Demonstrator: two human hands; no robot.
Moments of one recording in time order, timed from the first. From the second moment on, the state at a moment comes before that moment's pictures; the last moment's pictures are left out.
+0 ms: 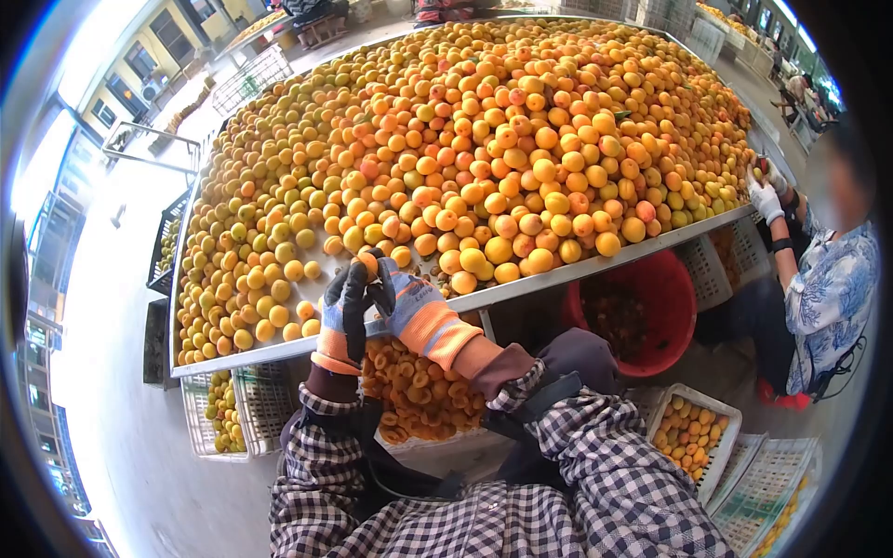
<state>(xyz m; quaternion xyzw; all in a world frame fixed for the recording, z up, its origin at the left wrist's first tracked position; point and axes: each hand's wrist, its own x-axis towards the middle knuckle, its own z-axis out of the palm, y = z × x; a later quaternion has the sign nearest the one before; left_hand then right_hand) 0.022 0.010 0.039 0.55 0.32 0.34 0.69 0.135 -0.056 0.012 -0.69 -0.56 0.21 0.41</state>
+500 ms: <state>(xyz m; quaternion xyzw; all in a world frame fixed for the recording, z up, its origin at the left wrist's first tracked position) 0.016 0.008 0.049 0.65 0.27 0.38 0.60 0.147 -0.068 0.027 -0.59 -0.61 0.19 0.51</state>
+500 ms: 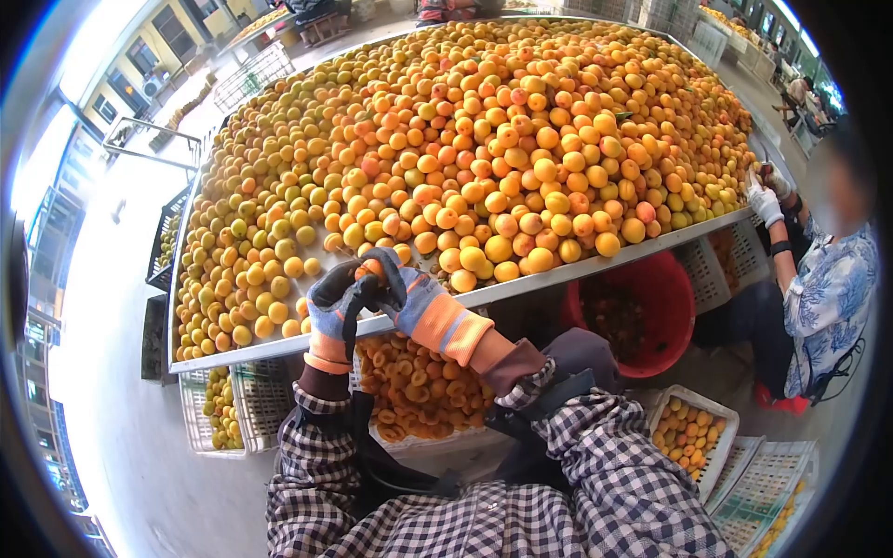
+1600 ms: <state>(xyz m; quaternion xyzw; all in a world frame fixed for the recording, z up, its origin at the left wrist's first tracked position) 0.029 -0.006 0.034 0.57 0.29 0.25 0.72 0.179 -0.051 0.078 -0.31 -0.32 0.30 0.84</state>
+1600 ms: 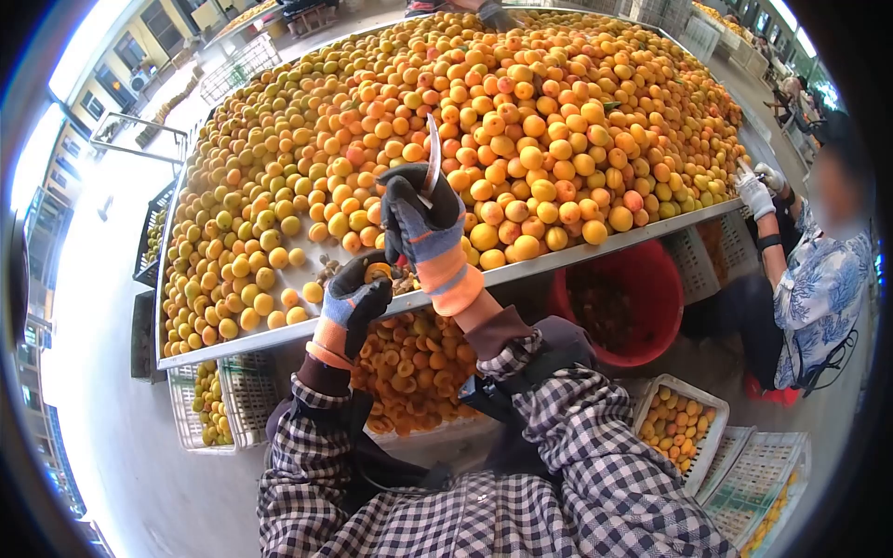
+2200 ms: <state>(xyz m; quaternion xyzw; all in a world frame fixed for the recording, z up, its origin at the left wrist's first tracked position) 0.046 -0.011 0.011 0.75 0.27 0.34 0.50 0.171 -0.026 0.058 -0.30 -0.13 0.34 0.88</state>
